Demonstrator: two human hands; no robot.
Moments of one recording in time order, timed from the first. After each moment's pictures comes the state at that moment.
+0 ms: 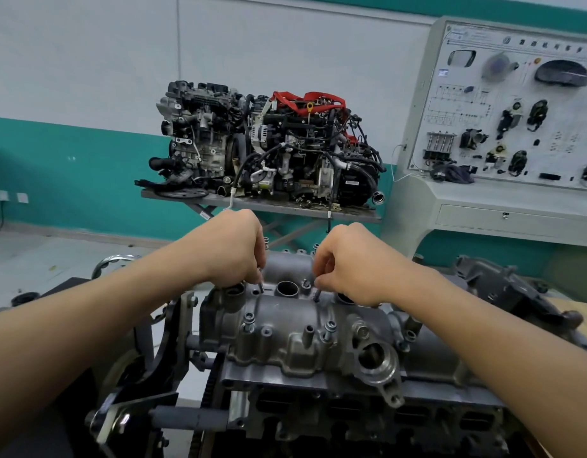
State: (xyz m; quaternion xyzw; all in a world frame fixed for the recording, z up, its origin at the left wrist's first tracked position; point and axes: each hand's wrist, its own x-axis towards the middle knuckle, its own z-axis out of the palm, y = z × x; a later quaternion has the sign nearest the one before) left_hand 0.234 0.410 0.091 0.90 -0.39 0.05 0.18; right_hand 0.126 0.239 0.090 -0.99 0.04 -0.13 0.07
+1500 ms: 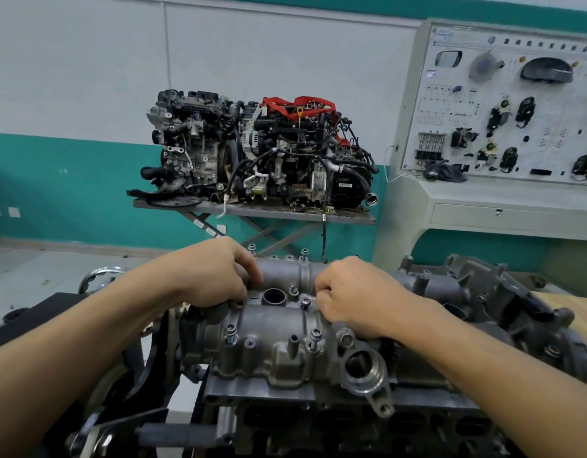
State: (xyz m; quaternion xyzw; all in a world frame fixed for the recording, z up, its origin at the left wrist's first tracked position) left_hand 0.236 0.410 0.080 0.89 -0.38 -0.08 0.23; right_hand 0.113 0.229 0.062 -0.99 0.06 -0.11 0.03
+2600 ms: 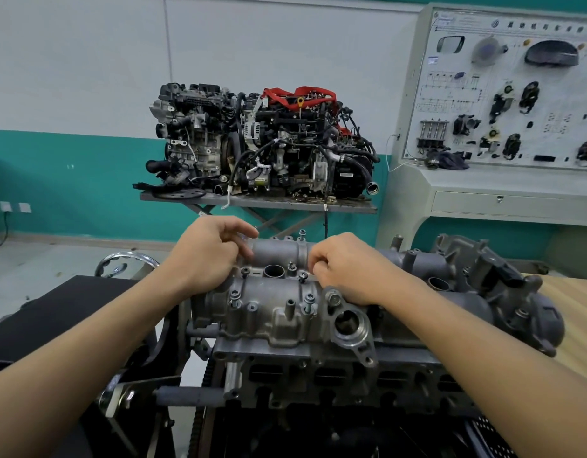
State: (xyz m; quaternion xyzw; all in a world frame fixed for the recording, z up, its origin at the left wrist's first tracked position) left_hand 0.221 0.420 0.054 0.80 -0.33 0.03 0.49; right_hand 0.106 0.232 0.061 -0.98 0.05 -0.15 0.10
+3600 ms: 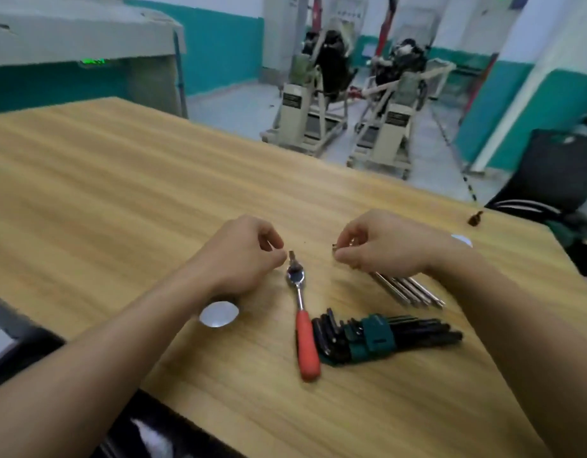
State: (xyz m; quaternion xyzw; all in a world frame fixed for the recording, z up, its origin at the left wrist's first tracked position) left_hand -0.319 0.129 -0.104 0.50 -0.79 -0.27 0.22; right_hand -0.537 0.177 -0.057 -0.70 0.69 -0.05 0.18
